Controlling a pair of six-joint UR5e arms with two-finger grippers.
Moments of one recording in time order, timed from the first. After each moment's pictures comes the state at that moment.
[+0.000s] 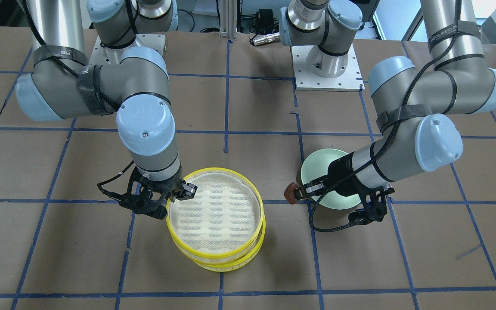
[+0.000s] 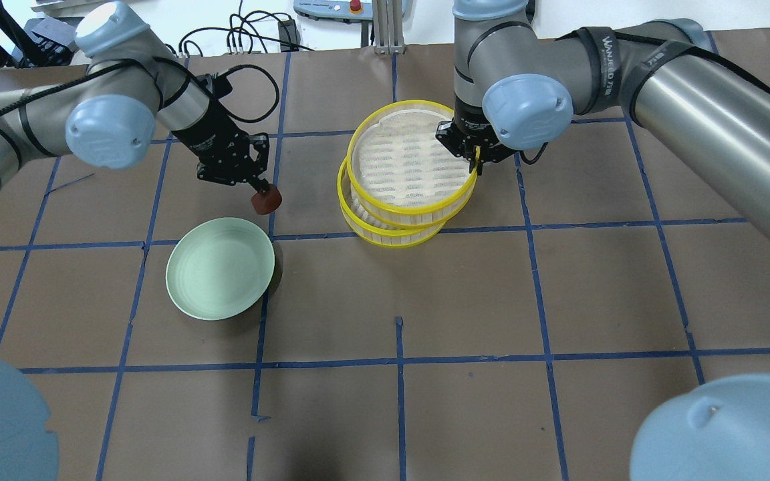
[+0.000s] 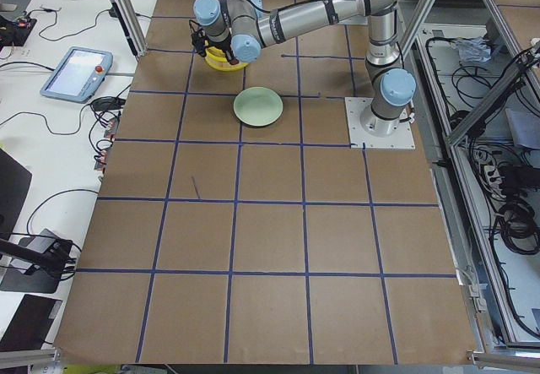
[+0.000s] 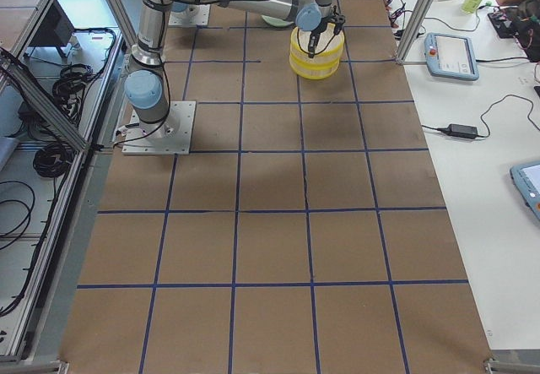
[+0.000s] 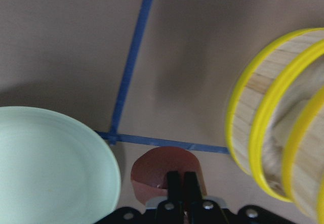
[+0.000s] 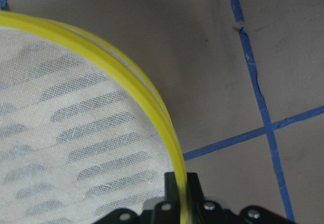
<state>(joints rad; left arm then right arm) -1.48 -1.93 -1.56 -1.37 1.05 -0.32 1.78 -1.14 1.50 -1.89 -1.61 0.52</state>
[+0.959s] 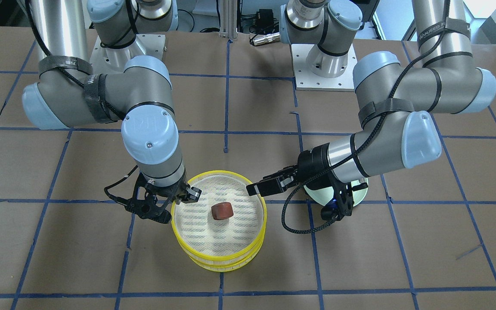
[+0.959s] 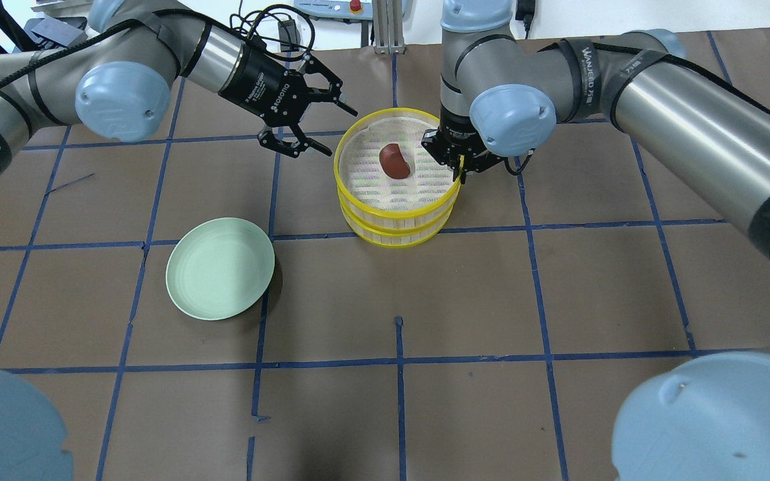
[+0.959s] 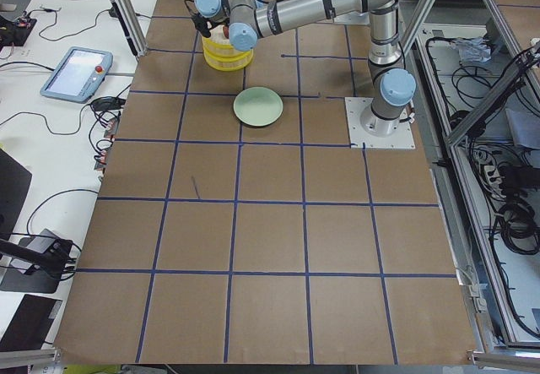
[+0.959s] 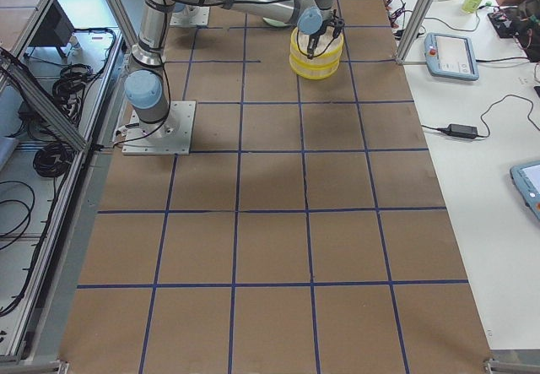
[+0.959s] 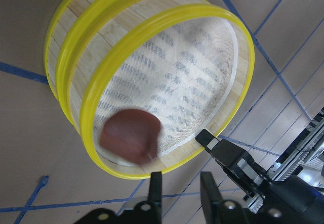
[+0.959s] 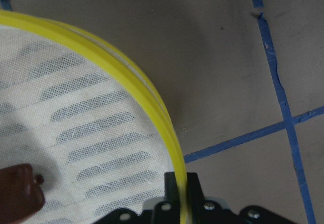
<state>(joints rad) -1.54 -1.92 -1.53 -1.36 0.83 -0.51 1.78 -1.11 1.50 -1.90 -1.59 0.54</state>
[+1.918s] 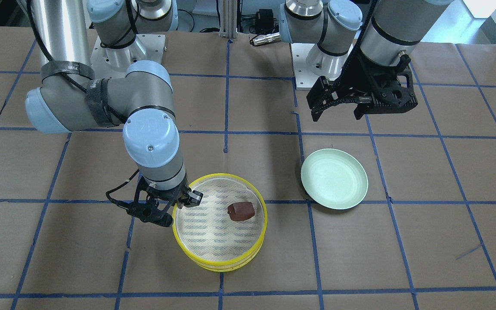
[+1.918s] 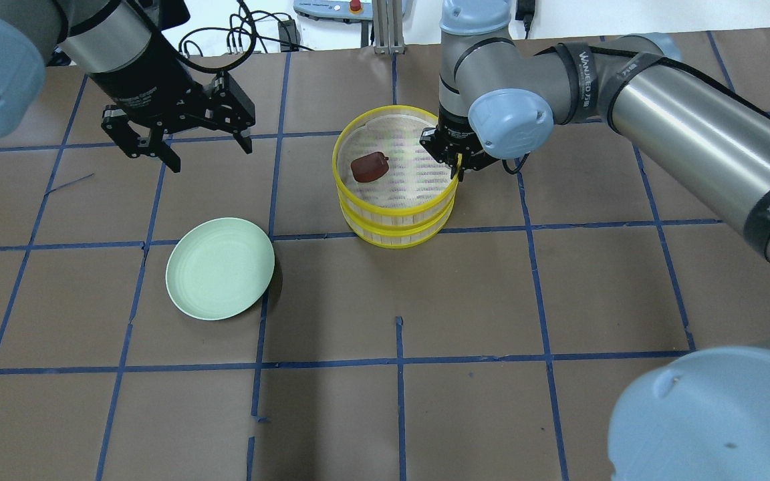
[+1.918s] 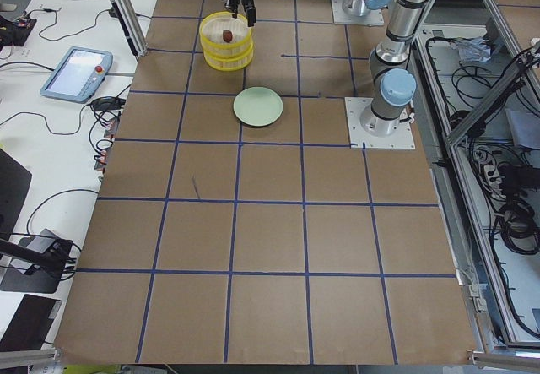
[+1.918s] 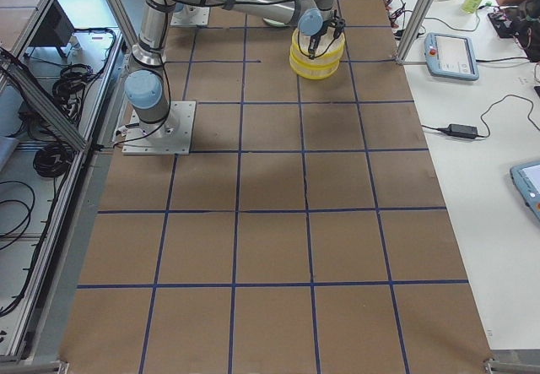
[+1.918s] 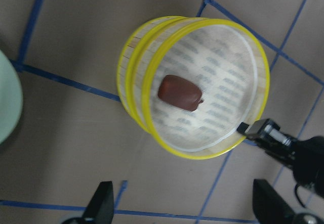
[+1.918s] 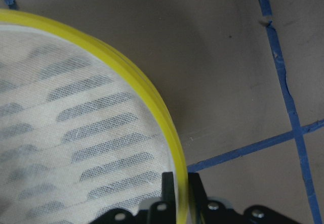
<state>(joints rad) -1.57 -1.60 -1.53 -1.61 1.50 -0.11 1.78 -1.10 1.50 -1.93 -1.58 0.53</state>
